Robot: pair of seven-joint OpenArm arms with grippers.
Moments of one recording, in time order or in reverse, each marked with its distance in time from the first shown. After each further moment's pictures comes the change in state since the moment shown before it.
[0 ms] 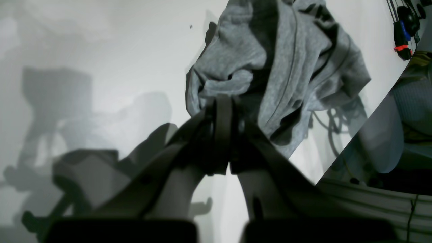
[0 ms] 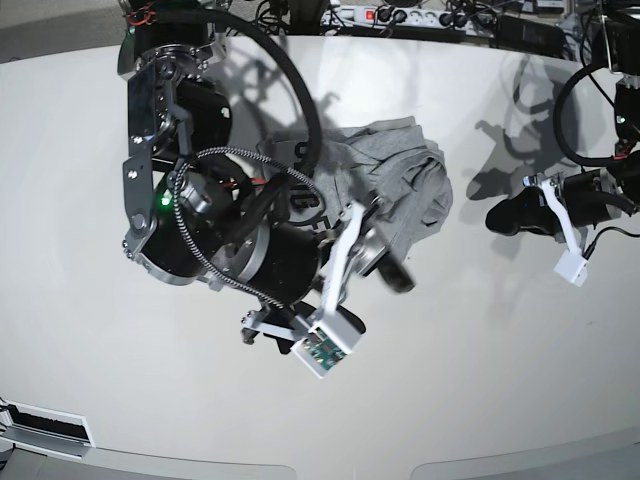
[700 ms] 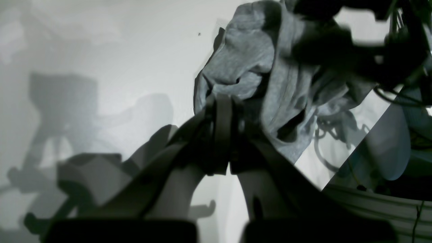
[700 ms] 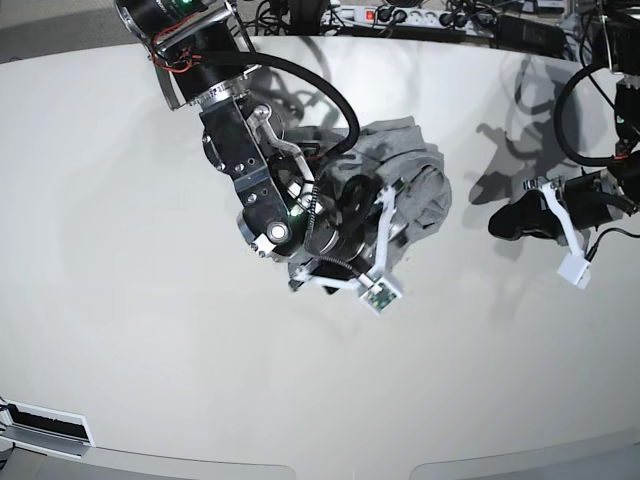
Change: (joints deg) left arm 0.0 0.0 0.0 0.0 1.8 0.0 -2.6; right arm 4.0 -0.3 -12.2 -31.6 -21.1 -12.9 18.2
